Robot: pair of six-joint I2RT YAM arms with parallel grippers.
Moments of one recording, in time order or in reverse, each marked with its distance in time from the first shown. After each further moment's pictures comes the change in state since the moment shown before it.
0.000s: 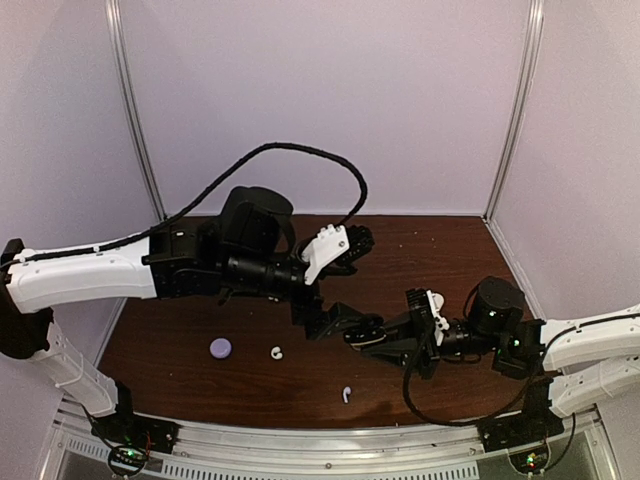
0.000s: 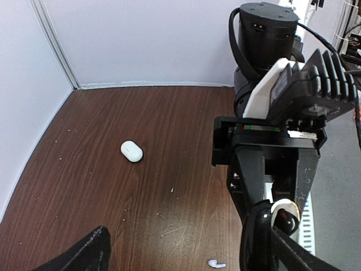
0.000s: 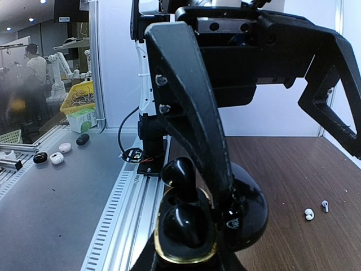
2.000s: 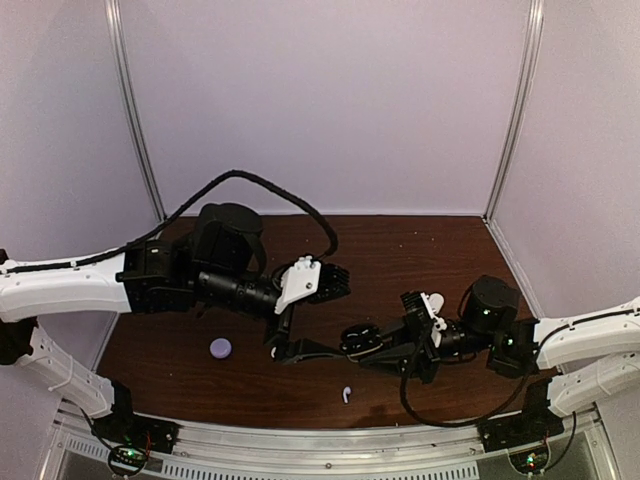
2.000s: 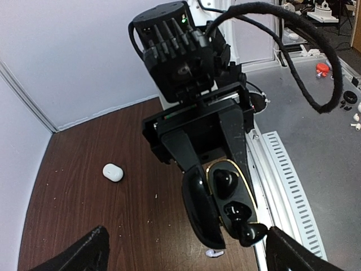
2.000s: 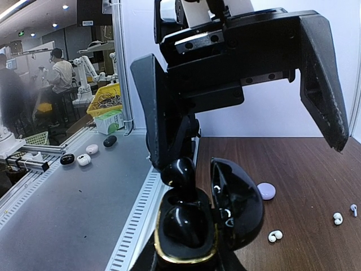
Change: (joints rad) left arm -0.016 -0.137 -0.161 0.039 0.164 0.249; right arm -0.004 0.053 0.017 0.046 -0.128 0.067
